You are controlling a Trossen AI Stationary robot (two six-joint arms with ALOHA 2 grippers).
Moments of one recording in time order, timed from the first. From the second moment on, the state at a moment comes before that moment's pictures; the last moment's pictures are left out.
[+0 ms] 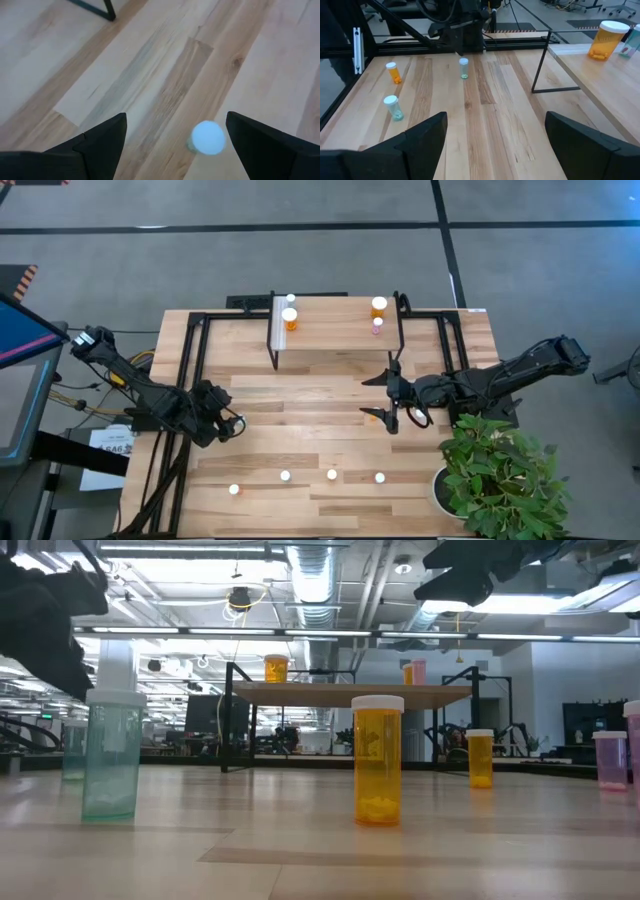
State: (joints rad) left arm -0.63 0.83 0.48 -0.87 -0.65 -1.08; right arm 0.25 1.04 0.67 0.04 0.36 0.13
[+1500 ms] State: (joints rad) left arm -0.63 1.04 0.40 -0.66 -0.54 -1.06; right arm 0.25 1.04 0.67 0.04 0.36 0.15
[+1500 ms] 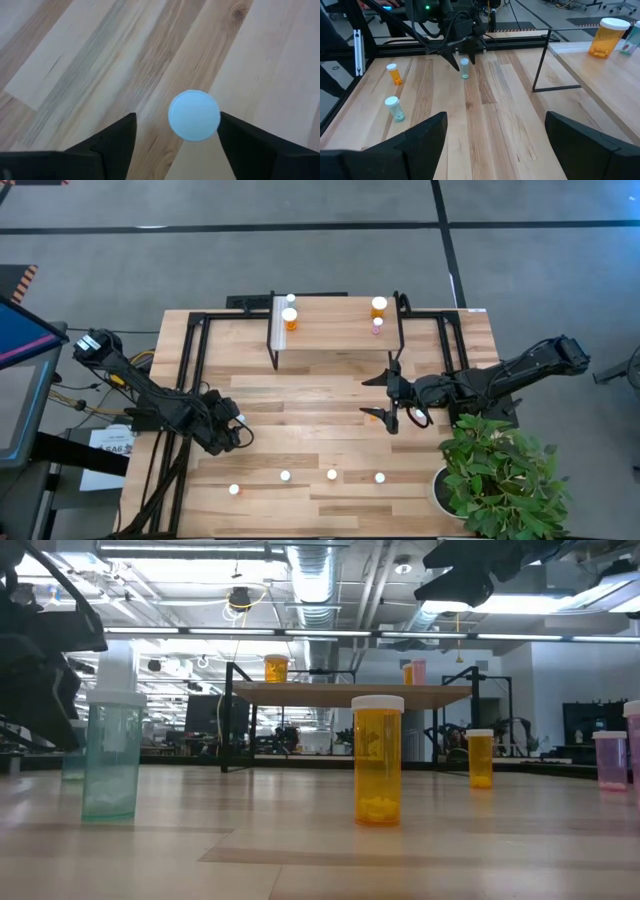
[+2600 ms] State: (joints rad) left arm -0.29 0.92 0.84 -0.76 -0.61 -0.53; right arm 0.25 1.04 0.67 0.04 0.36 0.15
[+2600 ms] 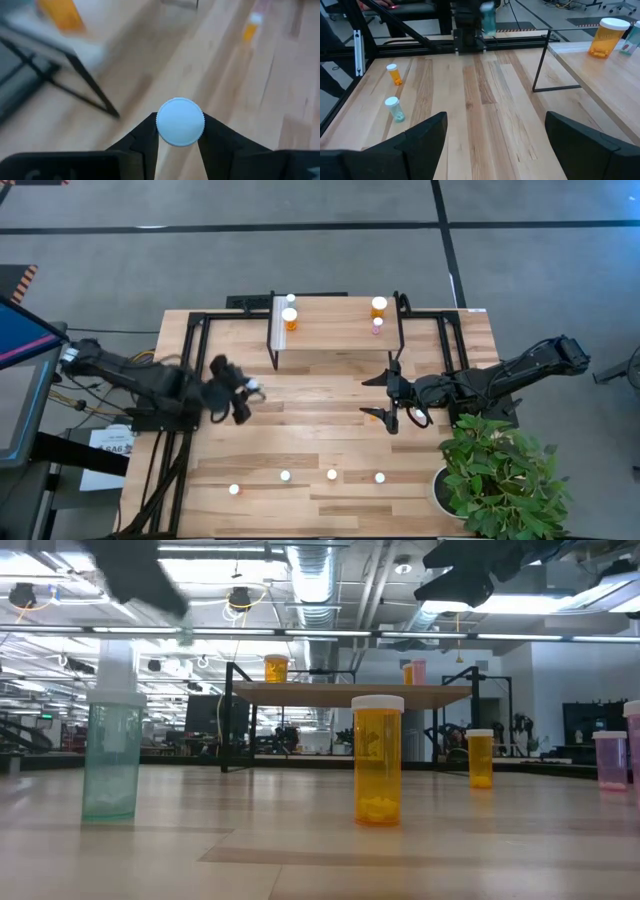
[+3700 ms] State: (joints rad) left arm 0.48 1.46 1.26 -0.64 -0.07 0.02; right arm 0.28 1.04 0.67 -0.01 0.36 0.17
